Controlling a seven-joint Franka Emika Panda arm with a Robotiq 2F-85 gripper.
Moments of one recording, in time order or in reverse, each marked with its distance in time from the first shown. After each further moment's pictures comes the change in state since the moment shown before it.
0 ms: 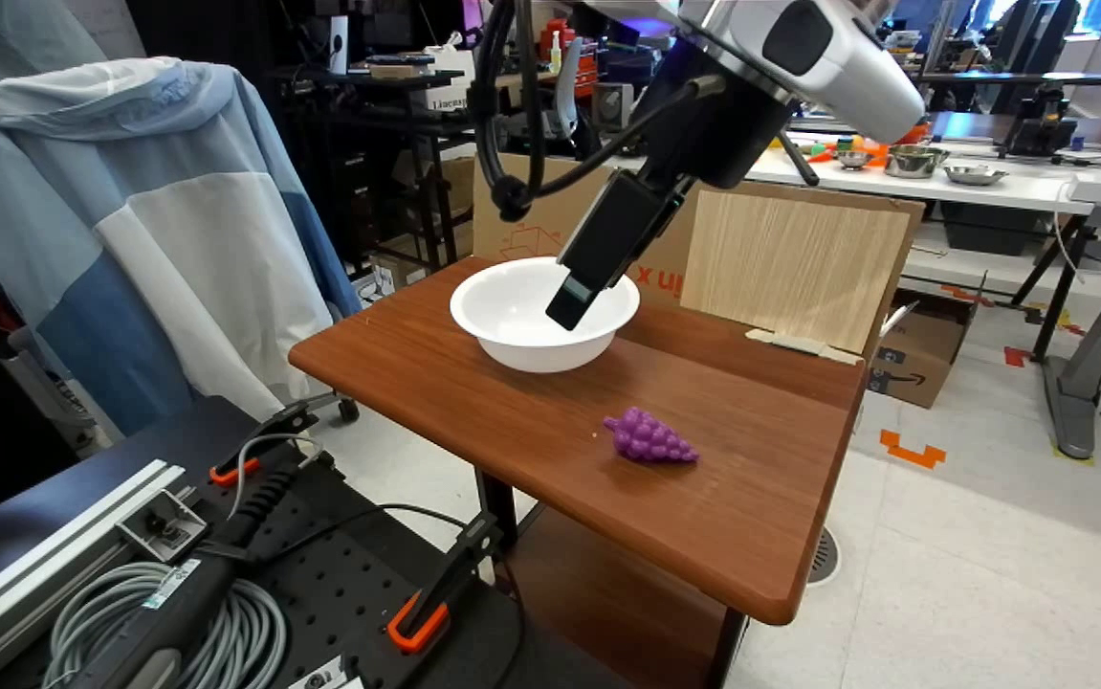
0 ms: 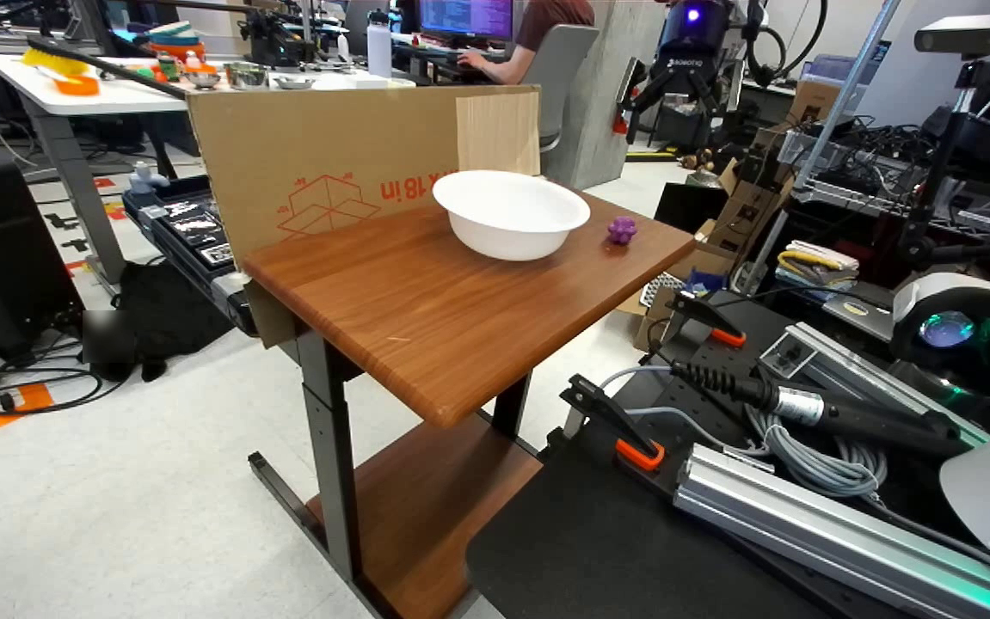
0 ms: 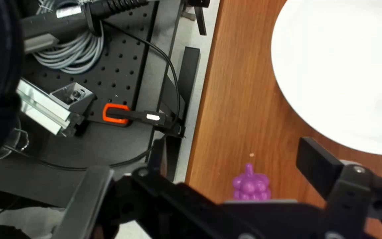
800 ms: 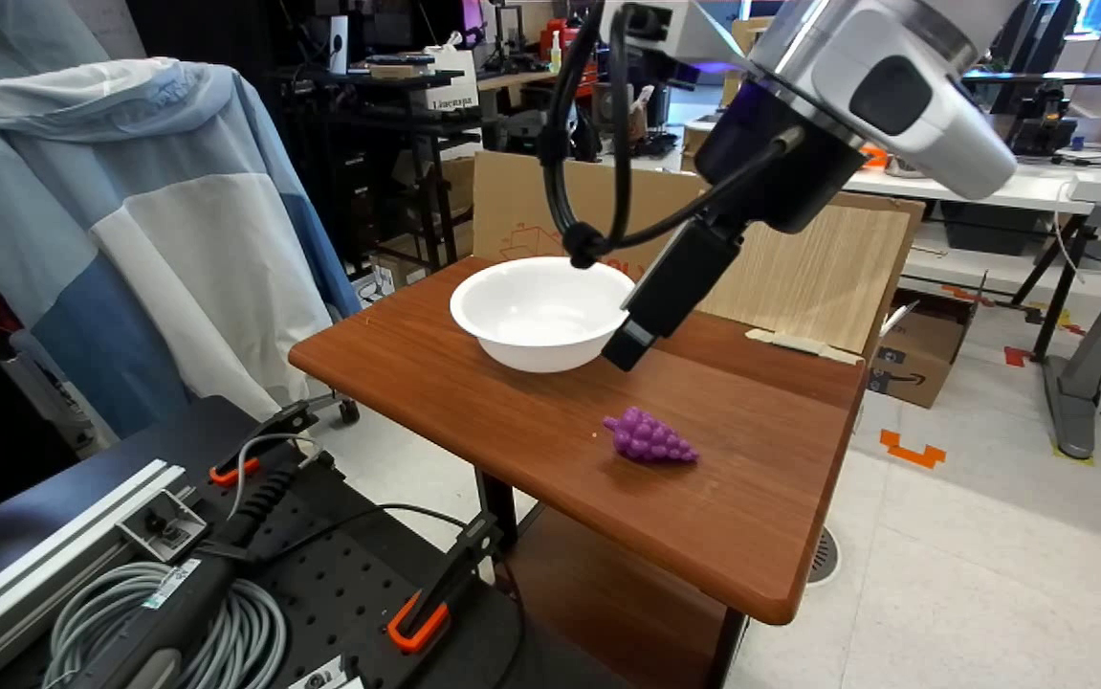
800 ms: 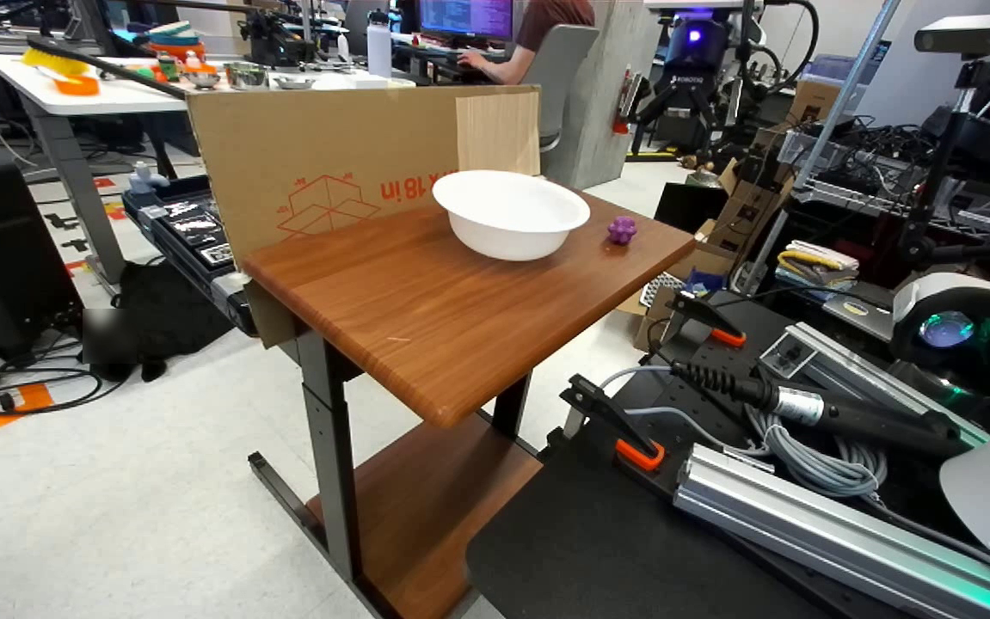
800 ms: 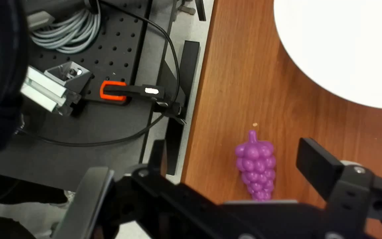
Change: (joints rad) arm -0.055 0.100 -0.009 0.087 0.010 -0.005 -0.055
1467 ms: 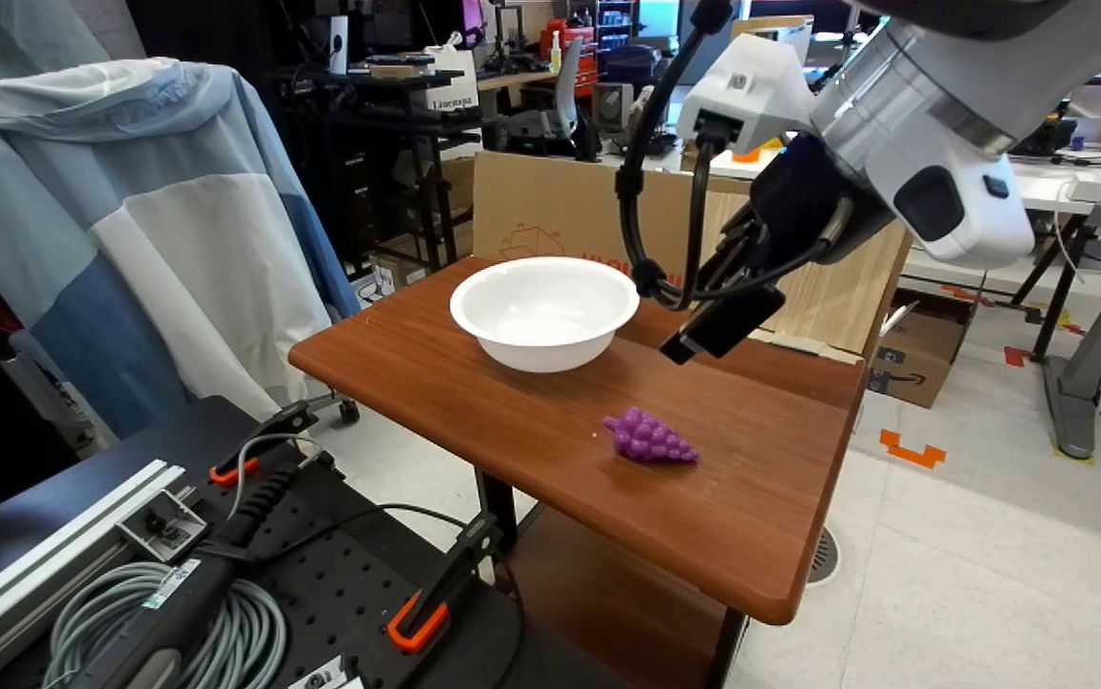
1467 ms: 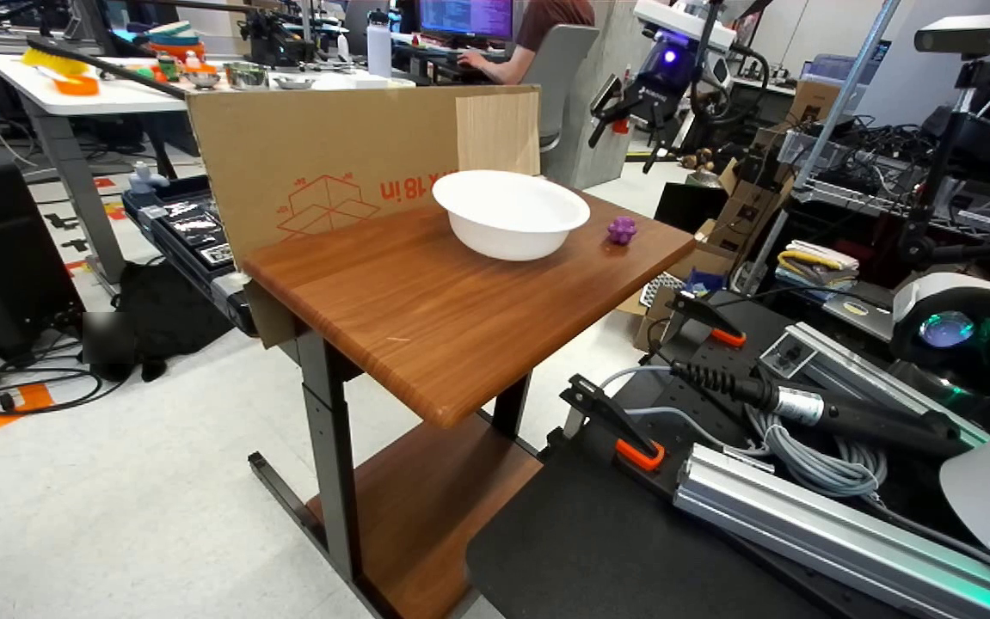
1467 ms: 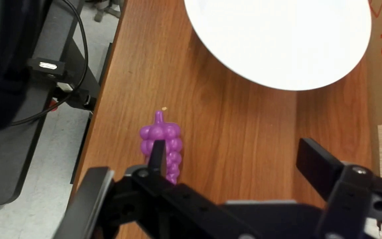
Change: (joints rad) arm -0.065 0.136 0.031 0.105 0.291 0.086 -0.241
